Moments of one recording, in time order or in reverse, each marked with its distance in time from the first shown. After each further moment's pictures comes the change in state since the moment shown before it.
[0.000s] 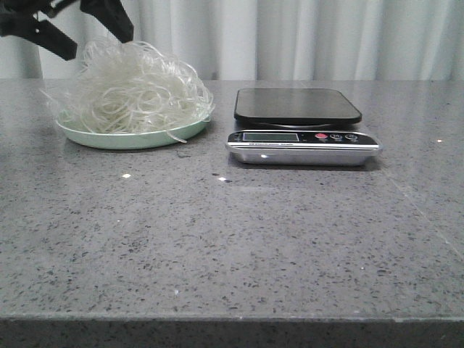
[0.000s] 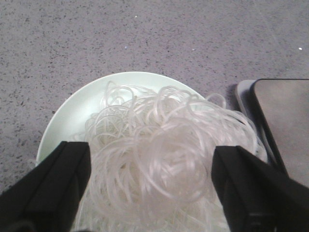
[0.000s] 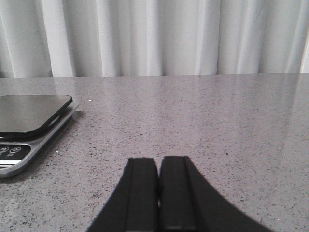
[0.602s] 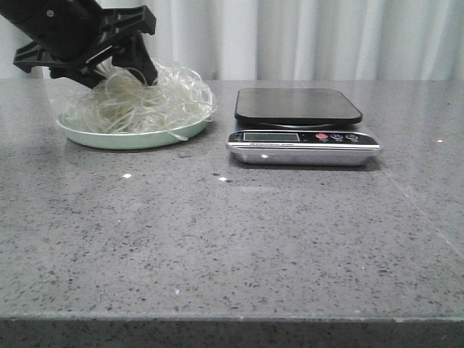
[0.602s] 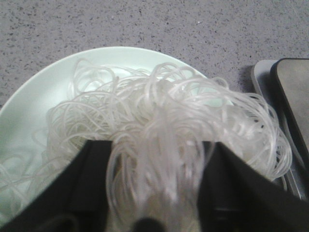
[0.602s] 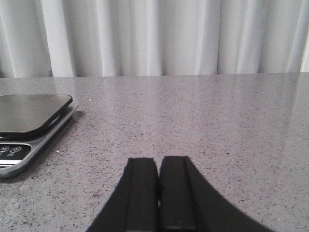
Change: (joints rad) left arm -0.057 0.124 -0.008 -0.018 -0.068 0.000; right arm 0.000 0.000 0.000 0.000 0.002 0.000
